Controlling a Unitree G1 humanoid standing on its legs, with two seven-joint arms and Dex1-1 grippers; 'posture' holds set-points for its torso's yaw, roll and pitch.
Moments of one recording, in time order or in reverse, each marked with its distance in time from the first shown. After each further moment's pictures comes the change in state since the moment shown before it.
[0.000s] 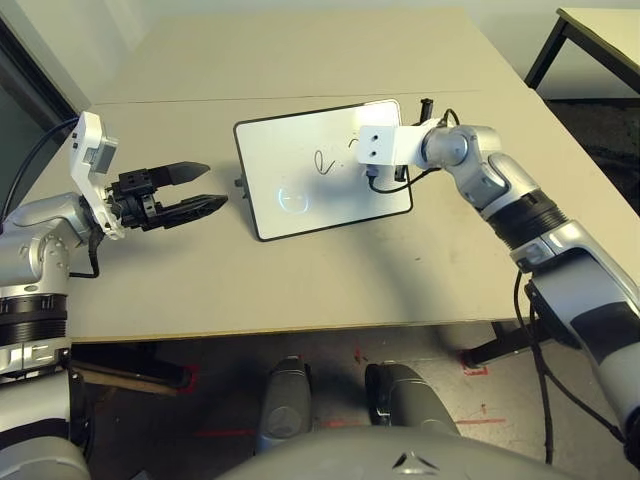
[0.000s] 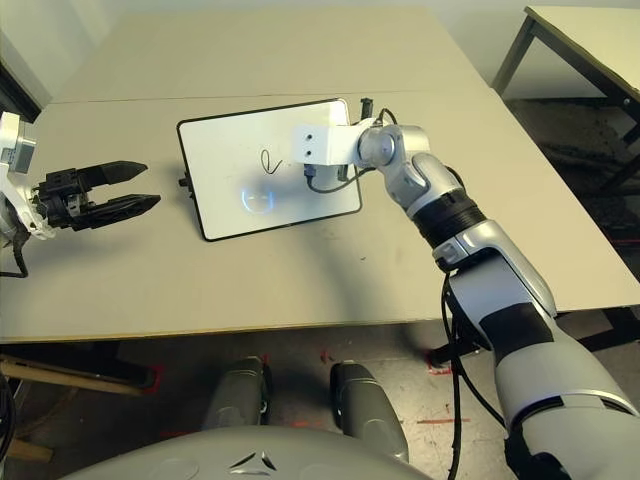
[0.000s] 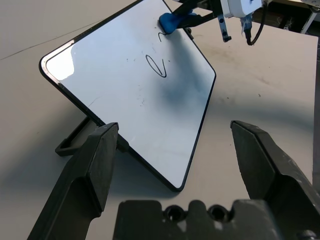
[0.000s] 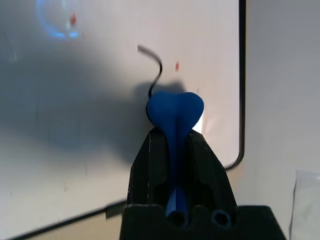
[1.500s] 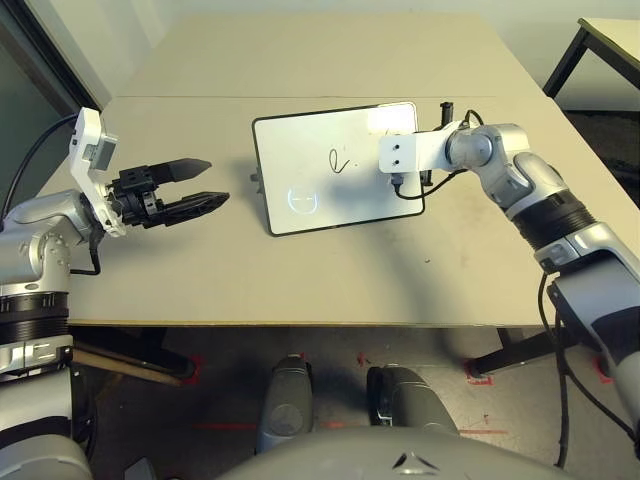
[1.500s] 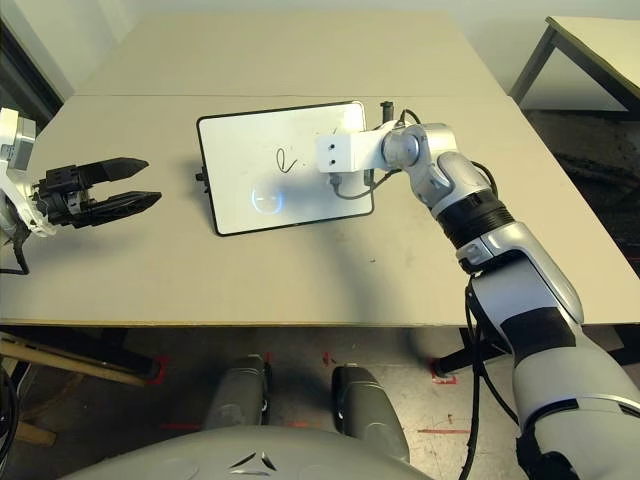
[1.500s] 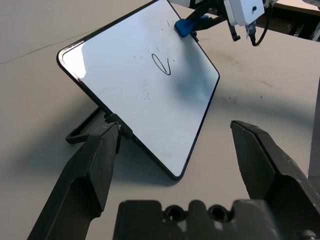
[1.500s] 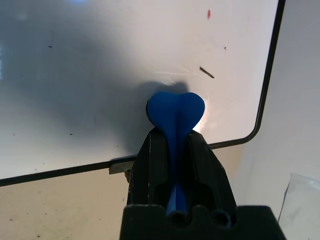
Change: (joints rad) left arm -0.015 -0.007 0.001 0.001 0.001 0.012 -0.002; right arm 0.046 -0.147 -0.029 -0.005 -0.041 -0.049 0.071
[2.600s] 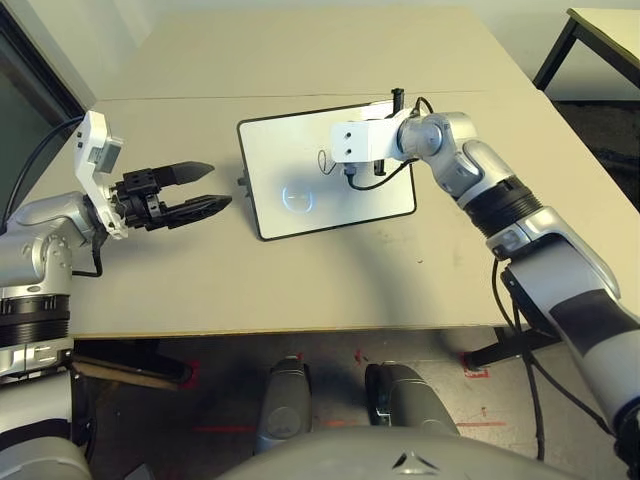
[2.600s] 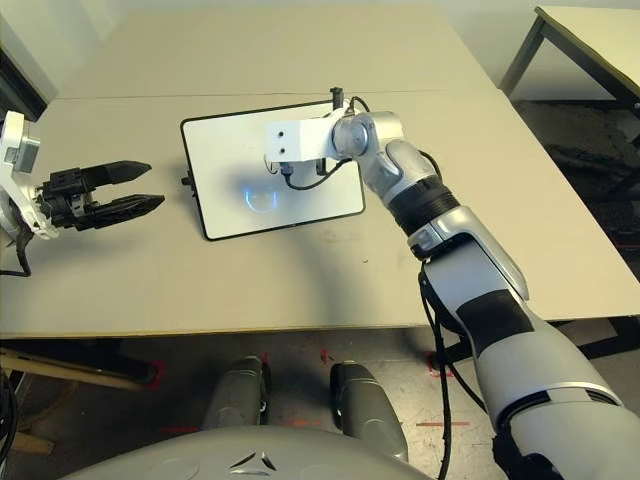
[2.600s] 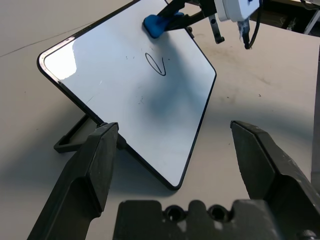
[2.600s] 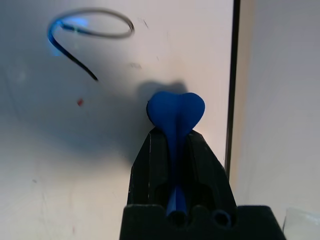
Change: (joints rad) left arm 0.019 0.000 -0.003 -0.031 -0.002 0.008 0.012; right arm -0.100 0.224 0.021 0.046 -0.023 -0.007 -0.013
